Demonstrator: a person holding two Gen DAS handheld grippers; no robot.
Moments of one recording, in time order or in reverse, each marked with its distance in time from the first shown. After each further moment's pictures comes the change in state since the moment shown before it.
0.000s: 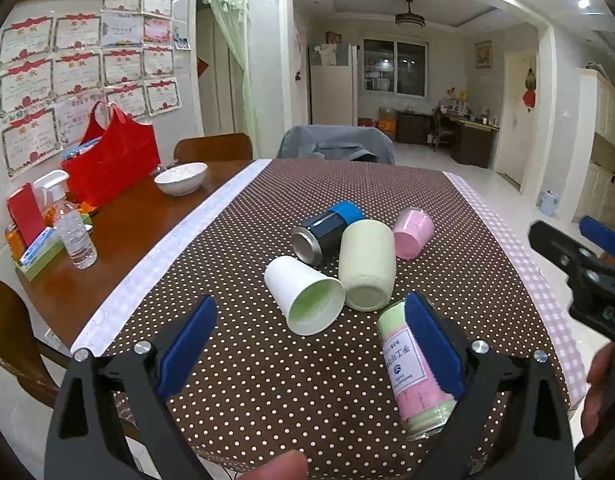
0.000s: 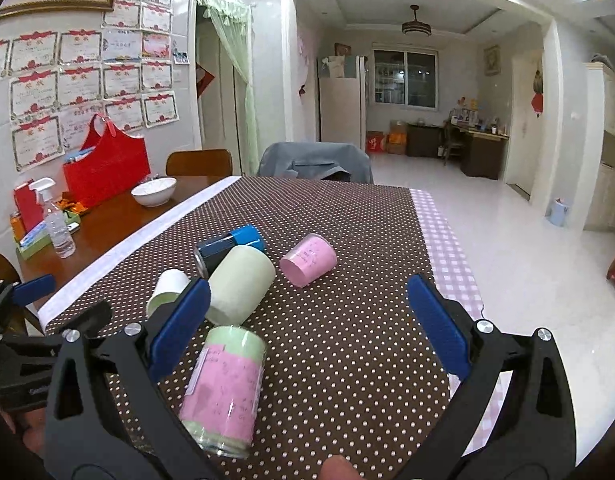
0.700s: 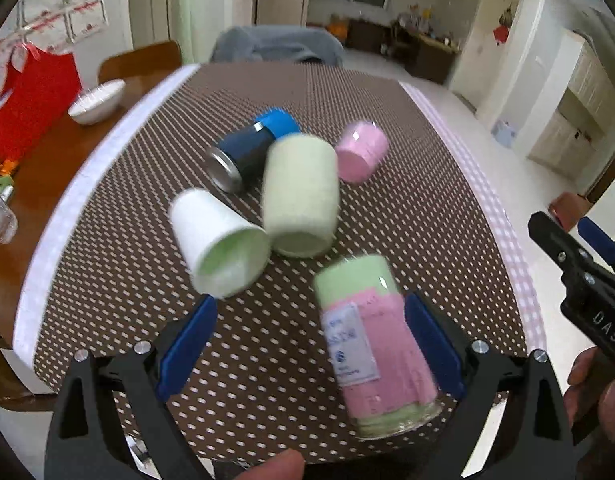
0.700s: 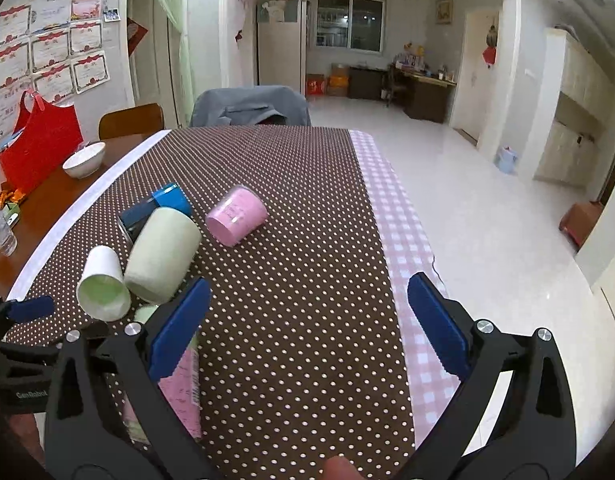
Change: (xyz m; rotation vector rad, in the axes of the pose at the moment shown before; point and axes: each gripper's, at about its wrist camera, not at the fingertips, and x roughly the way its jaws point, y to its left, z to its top) left arm 0.082 -0.032 0.016 0.021 0.410 -0.233; right arm 0.027 -0.032 -0.008 0.080 0.236 -0.201
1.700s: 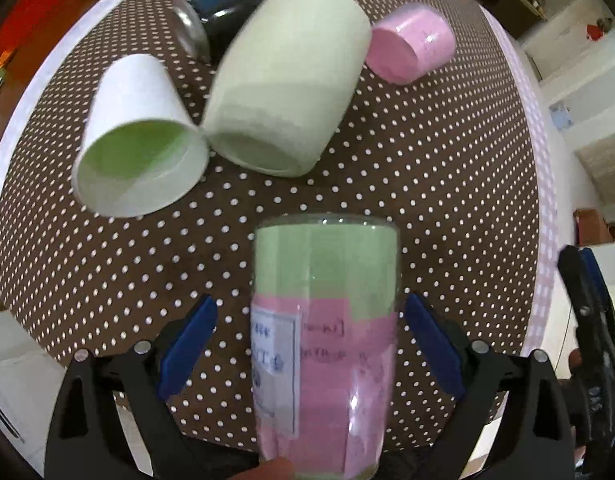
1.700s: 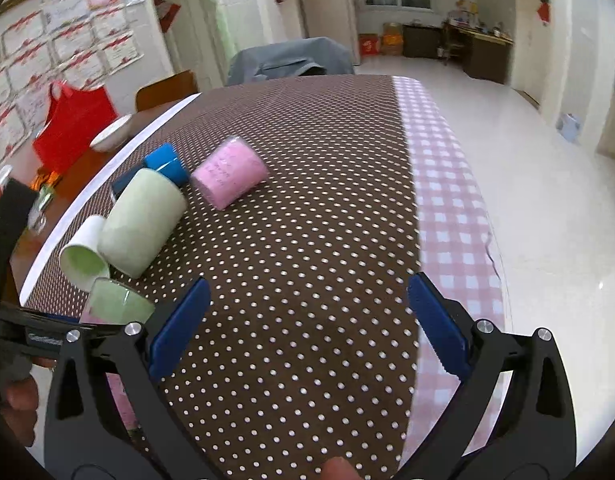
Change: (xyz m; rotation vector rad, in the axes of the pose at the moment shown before) left arm 0.160 -0.027 0.035 -0.253 0.442 0.054; right arm 0.078 -0.060 -0.009 0.050 0.128 0.234
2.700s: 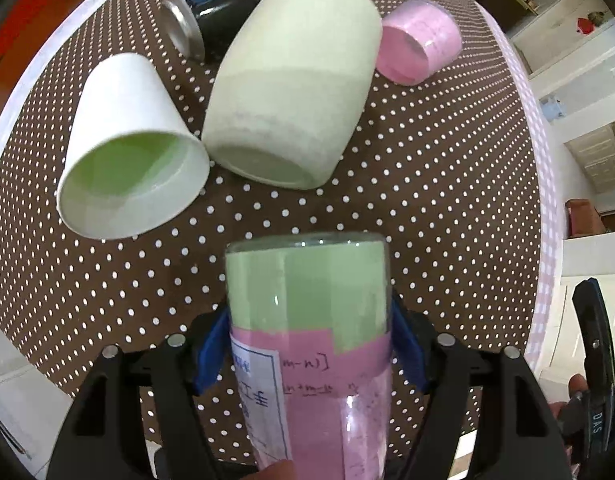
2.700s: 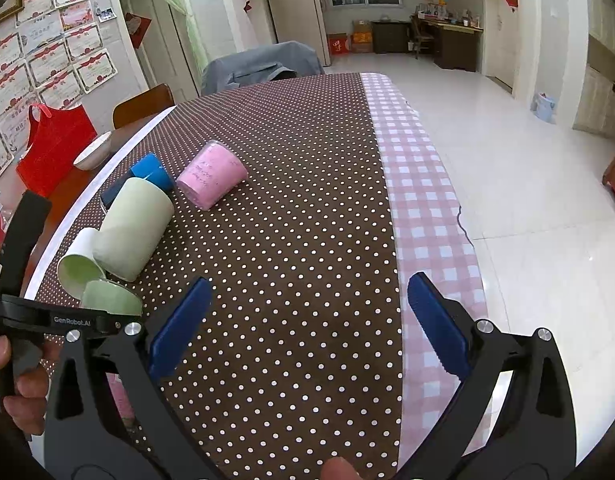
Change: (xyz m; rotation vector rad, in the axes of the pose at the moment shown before) left arm 0.027 -0.016 0.049 0.031 -0.012 -0.037; right arm -0.016 0.000 -0.011 0.052 -0.006 -0.058
